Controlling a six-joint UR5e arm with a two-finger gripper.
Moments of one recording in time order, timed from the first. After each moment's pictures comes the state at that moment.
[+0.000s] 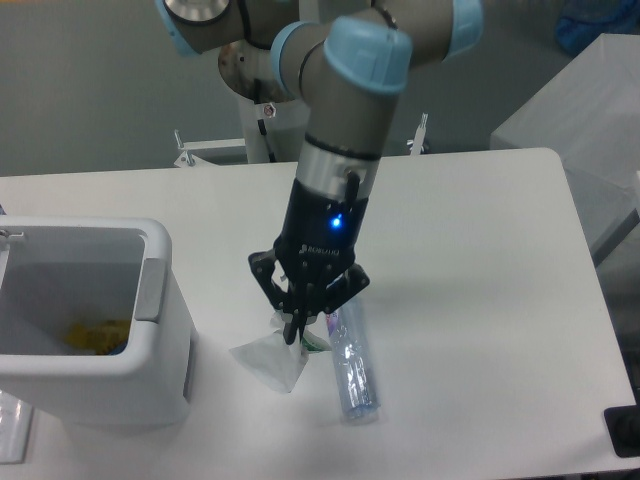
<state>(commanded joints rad) 2.45 -1.81 -1.40 -0.85 0.99 0.05</state>
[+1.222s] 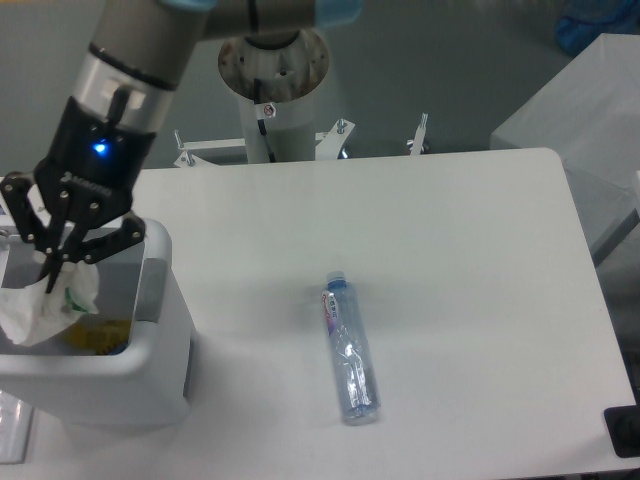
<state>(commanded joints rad) 2.13 -1.77 -1.48 -0.84 0.99 -0.03</state>
